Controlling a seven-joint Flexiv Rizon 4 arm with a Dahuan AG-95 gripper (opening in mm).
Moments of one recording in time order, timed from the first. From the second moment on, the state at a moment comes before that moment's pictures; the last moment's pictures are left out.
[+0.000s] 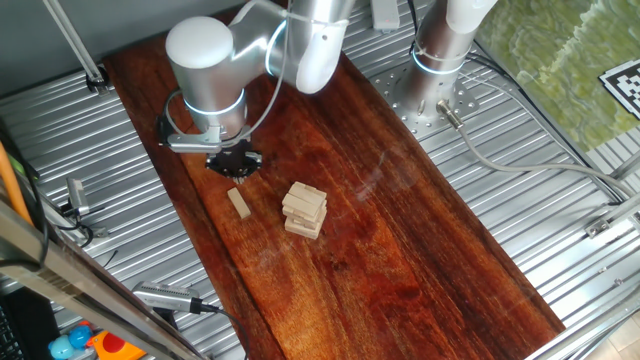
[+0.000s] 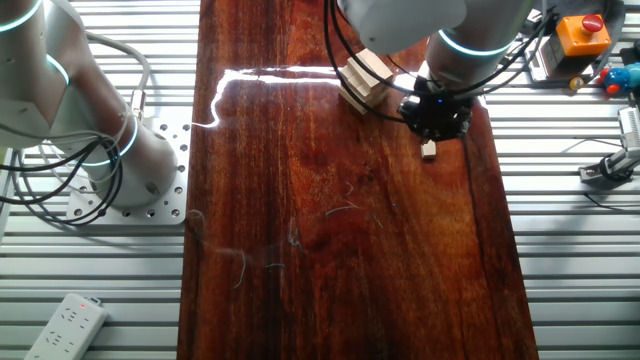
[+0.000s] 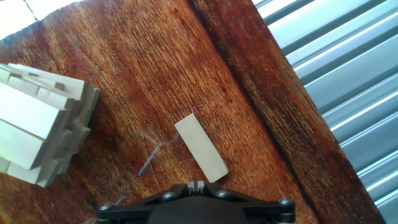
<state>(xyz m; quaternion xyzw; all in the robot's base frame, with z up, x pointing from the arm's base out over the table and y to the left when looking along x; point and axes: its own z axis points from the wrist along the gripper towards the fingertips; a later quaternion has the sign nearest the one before) 0.551 0.038 0.061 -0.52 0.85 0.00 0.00</state>
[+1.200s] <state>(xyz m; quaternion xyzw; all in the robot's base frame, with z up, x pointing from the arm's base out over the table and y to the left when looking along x) 0.465 0.106 0.037 -0.29 0.96 0.02 -0.05</state>
